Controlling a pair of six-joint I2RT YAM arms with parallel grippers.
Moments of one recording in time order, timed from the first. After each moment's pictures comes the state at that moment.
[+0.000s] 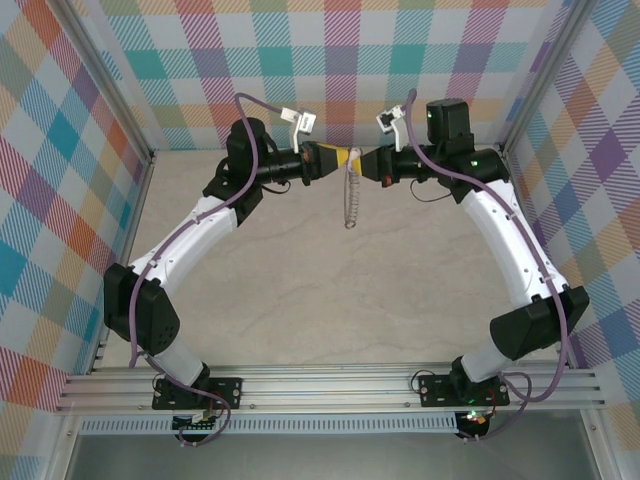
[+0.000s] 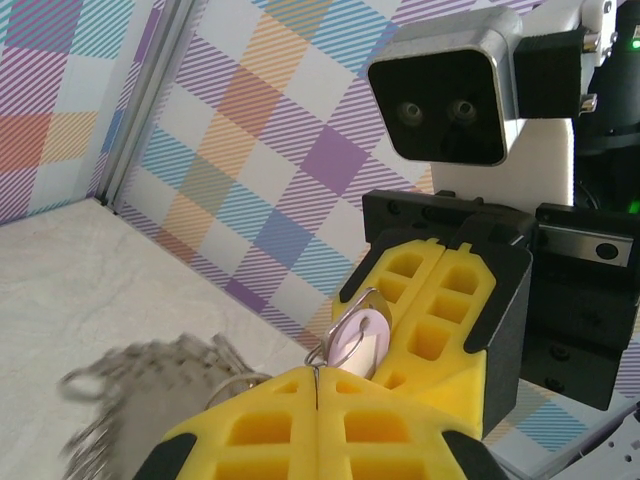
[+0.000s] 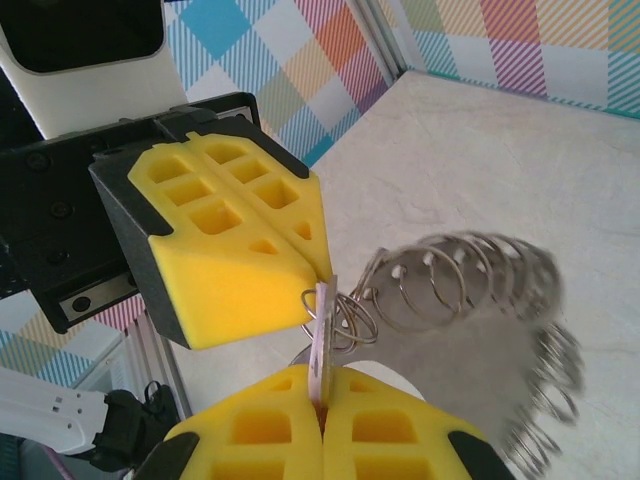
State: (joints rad) left arm -0.48 1.63 1.51 0.10 0.82 -0.51; right arm 0.35 1.56 1.78 -0.78 -0.78 0.12
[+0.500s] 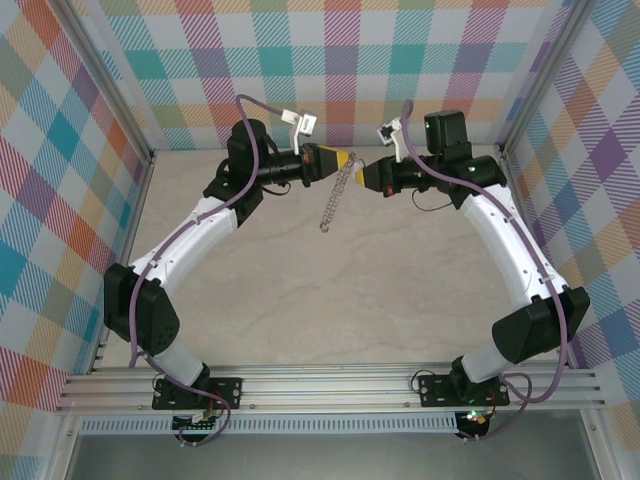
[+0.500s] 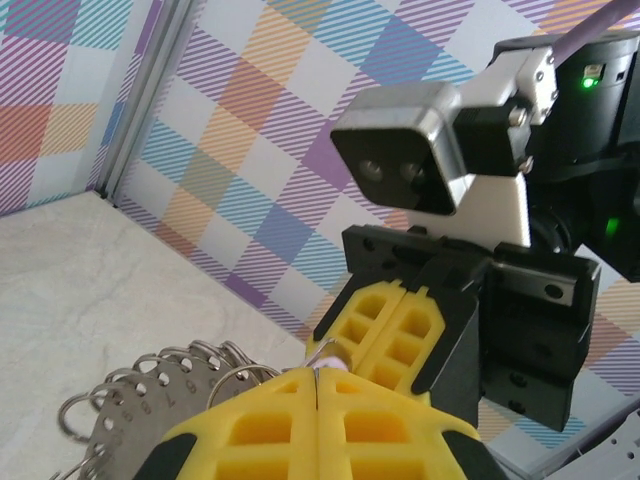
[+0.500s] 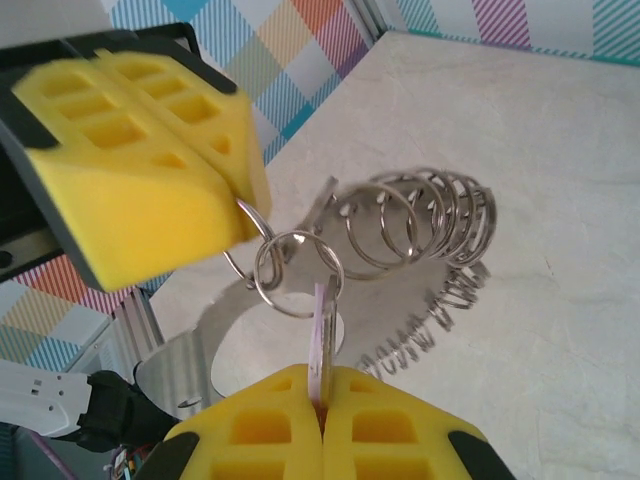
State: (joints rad) left arm -0.48 1.63 1.50 0.10 0.82 -0.51; right arm 0.34 1.53 1.67 -0.78 -0.76 0.10
